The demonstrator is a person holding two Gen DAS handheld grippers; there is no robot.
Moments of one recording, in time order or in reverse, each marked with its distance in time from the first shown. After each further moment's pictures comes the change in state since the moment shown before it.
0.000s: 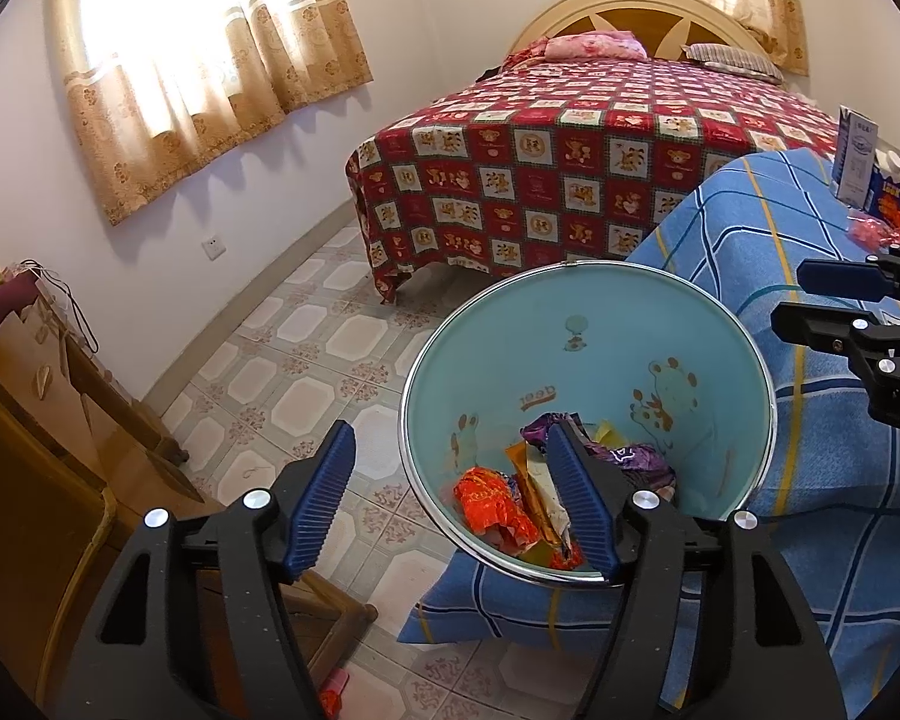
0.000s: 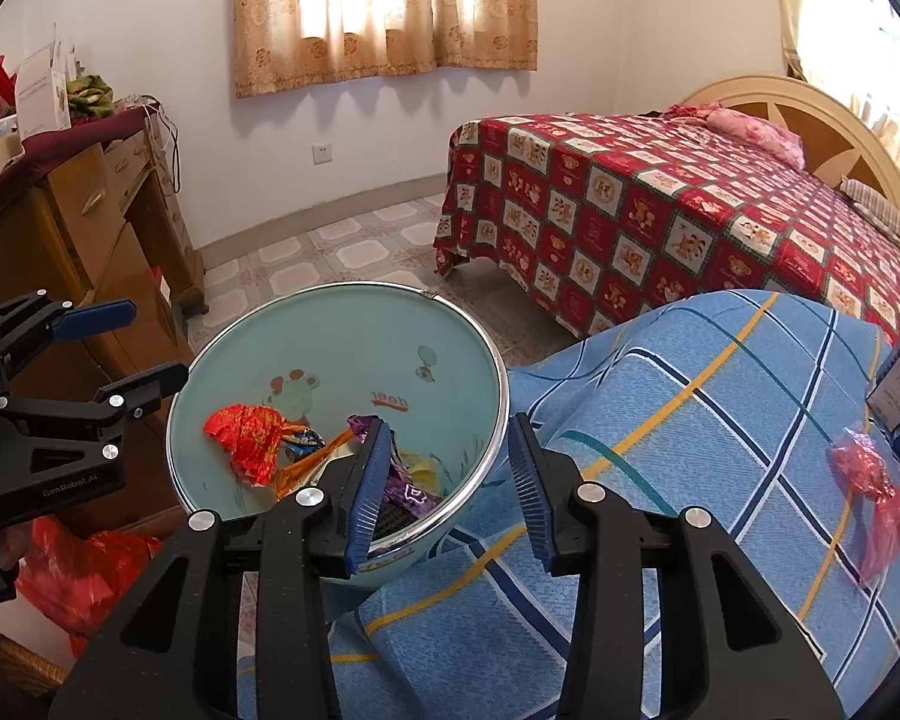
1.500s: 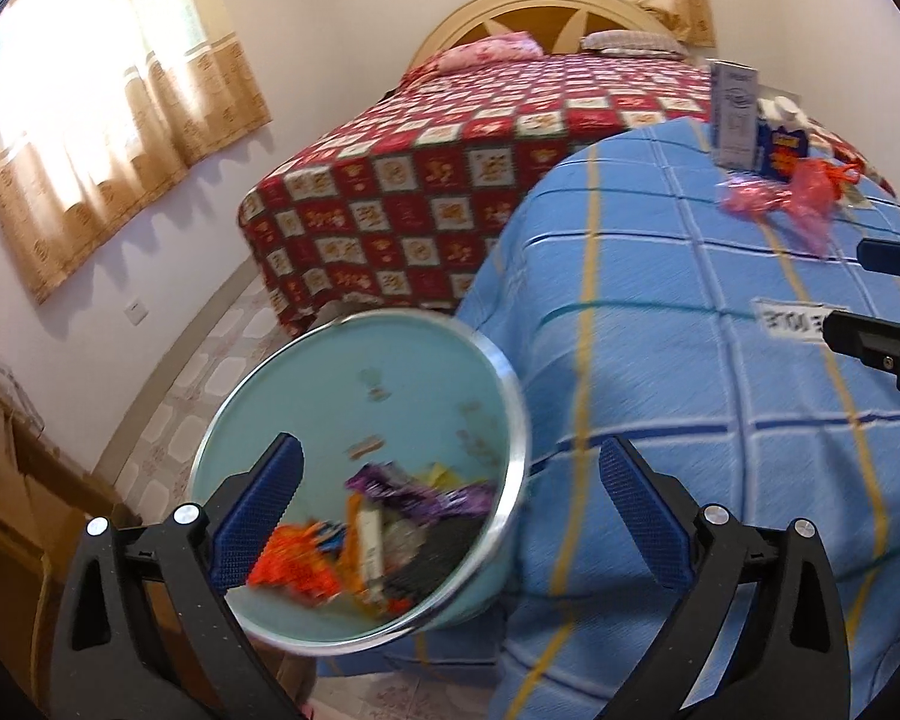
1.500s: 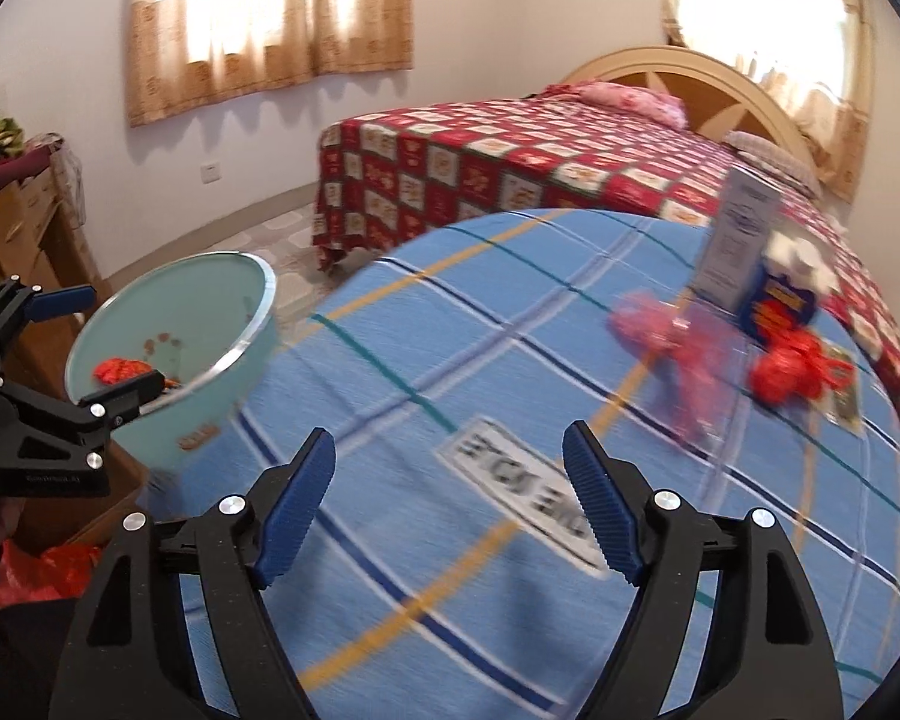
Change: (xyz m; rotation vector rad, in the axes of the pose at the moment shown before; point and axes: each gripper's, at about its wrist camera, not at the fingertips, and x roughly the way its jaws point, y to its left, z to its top) left arm -0.010 -0.137 0.021 0.162 -0.053 -0.151; right arm -0.087 -0.112 -0.084 0.152 -0.008 -0.254
